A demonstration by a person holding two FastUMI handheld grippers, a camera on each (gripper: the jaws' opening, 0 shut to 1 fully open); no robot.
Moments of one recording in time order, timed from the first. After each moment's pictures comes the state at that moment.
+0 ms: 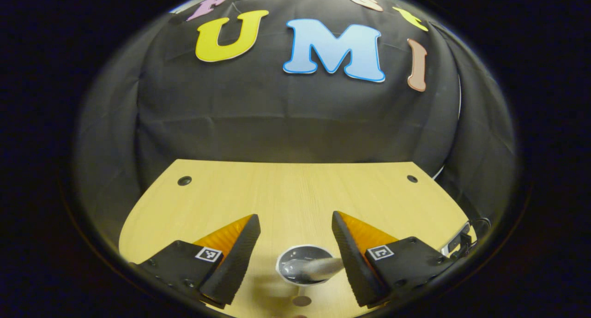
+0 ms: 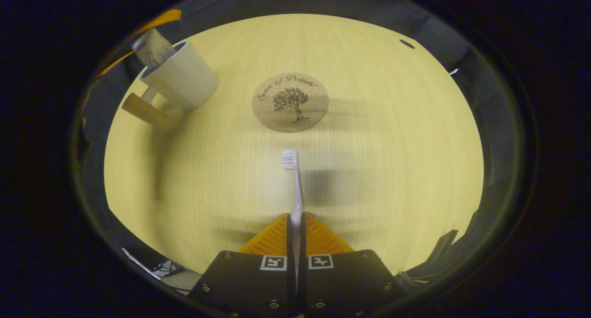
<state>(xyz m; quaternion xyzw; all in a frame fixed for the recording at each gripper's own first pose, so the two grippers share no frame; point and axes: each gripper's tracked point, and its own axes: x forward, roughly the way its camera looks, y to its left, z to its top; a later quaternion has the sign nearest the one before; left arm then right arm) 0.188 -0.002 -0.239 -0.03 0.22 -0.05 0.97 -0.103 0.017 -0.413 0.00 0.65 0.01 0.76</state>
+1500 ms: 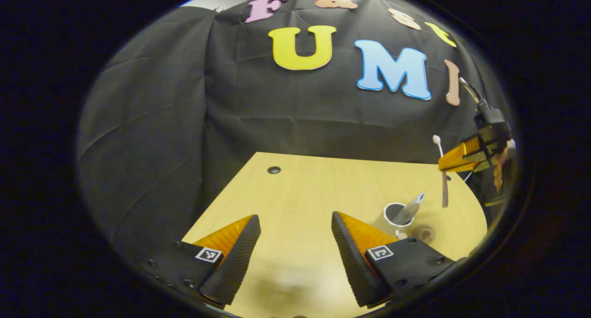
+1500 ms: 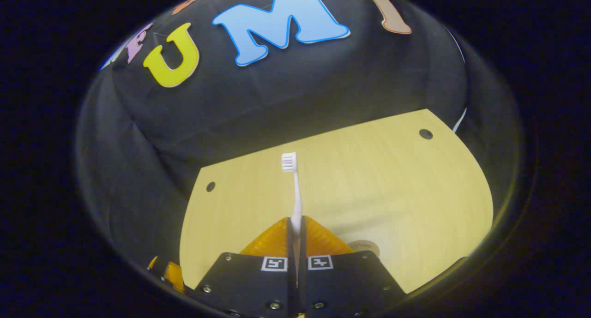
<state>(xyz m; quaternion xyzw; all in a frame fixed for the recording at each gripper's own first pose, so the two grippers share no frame) 0.027 0.225 -0.202 -0.03 0.22 0.10 0.97 0.159 0.116 -0.152 0.16 0.38 0.05 0.91</state>
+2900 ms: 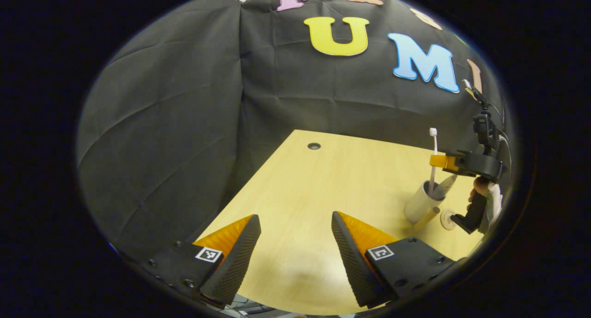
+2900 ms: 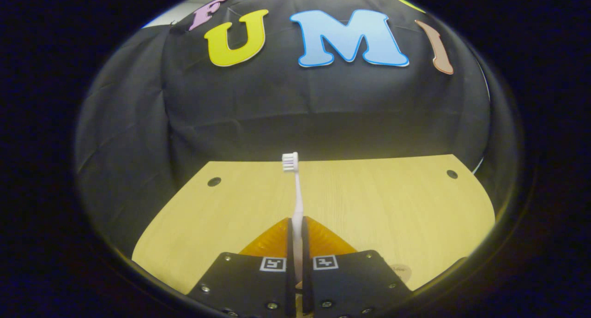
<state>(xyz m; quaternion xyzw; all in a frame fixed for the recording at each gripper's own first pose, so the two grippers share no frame) -0.042 0.285 -0.235 -0.04 0.27 0.17 0.95 0.165 0.188 -0.236 0.03 0.26 0.08 0.96</state>
